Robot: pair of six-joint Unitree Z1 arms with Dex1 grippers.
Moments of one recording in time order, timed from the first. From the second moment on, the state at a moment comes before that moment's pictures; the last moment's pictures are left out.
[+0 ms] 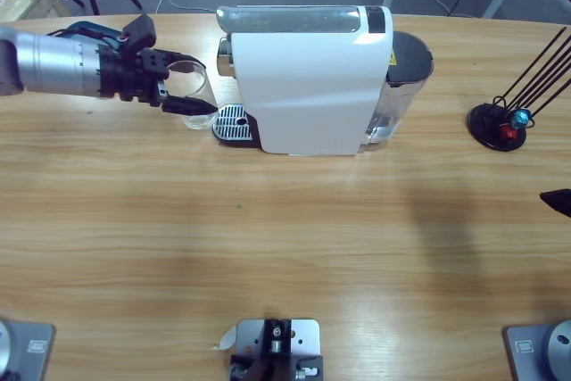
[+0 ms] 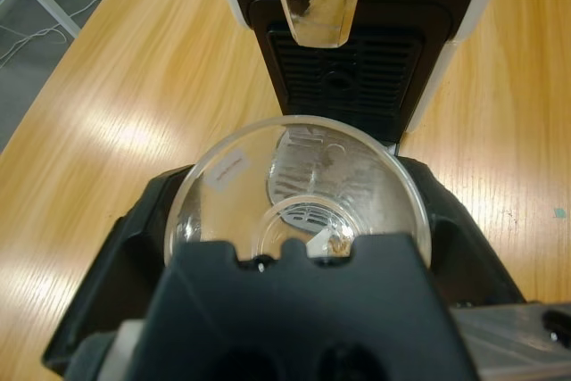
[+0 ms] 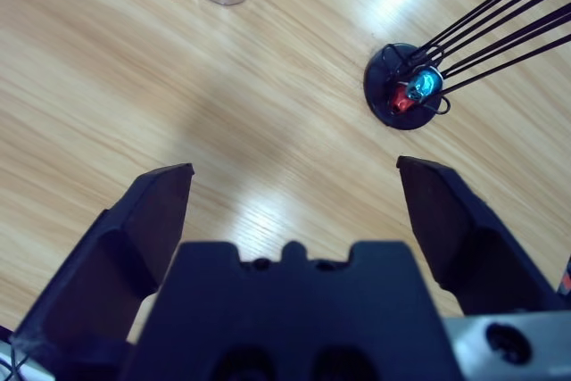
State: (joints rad) arm 0 -0.39 1.89 -0.83 -0.33 -0.70 0.74; arm 1 0.97 1.00 -0.90 0.88 -0.44 0.25
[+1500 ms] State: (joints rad) arm 0 -0.52 1.96 -0.93 -0.28 -0.59 0.59; arm 1 0.97 1.01 -0.90 0.88 -0.44 0.25
